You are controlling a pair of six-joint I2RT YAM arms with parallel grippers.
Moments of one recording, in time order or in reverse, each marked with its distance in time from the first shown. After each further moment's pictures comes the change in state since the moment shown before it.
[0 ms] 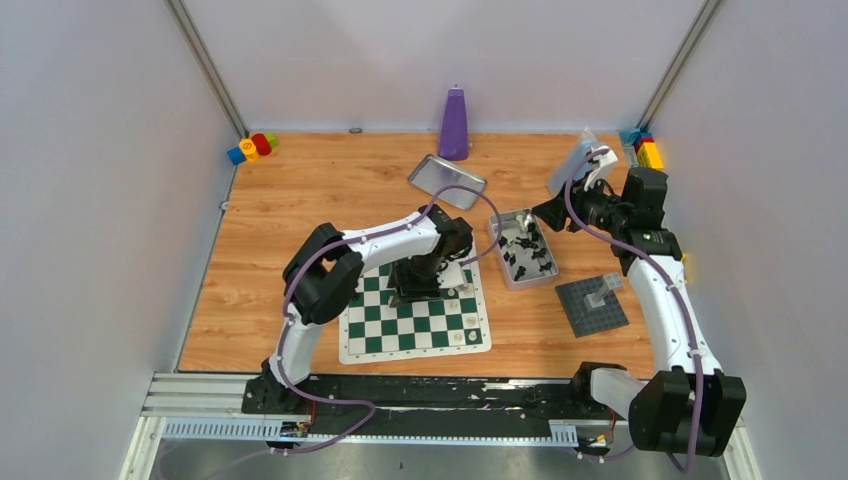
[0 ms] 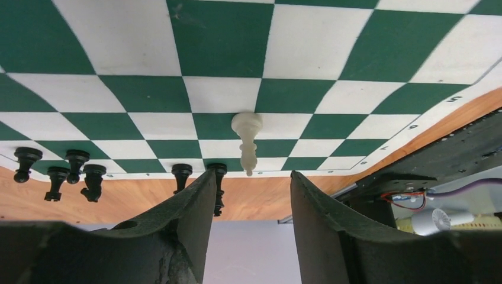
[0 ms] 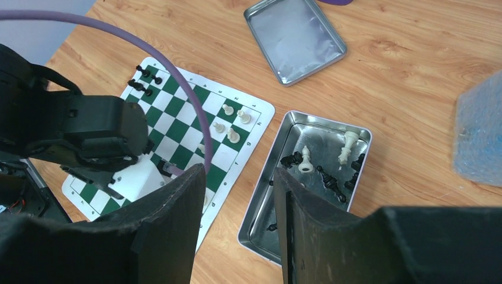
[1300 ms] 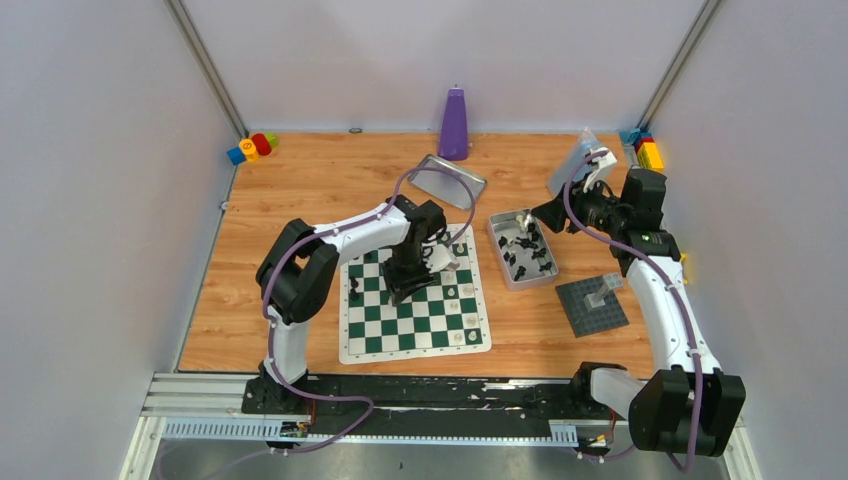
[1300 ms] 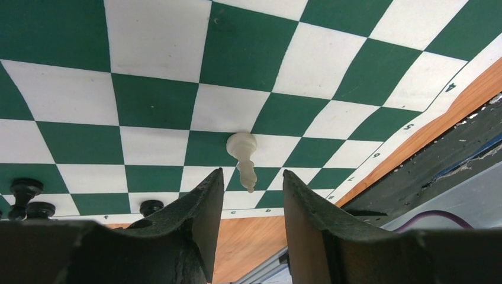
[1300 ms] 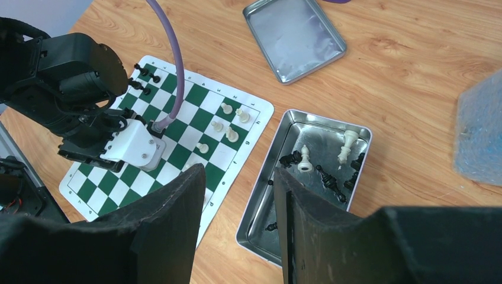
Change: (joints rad) left arm 0.143 -0.142 -0.157 0.195 0.249 -0.046; right arm 0.000 0.000 -0.017 0.016 0.000 -0.003
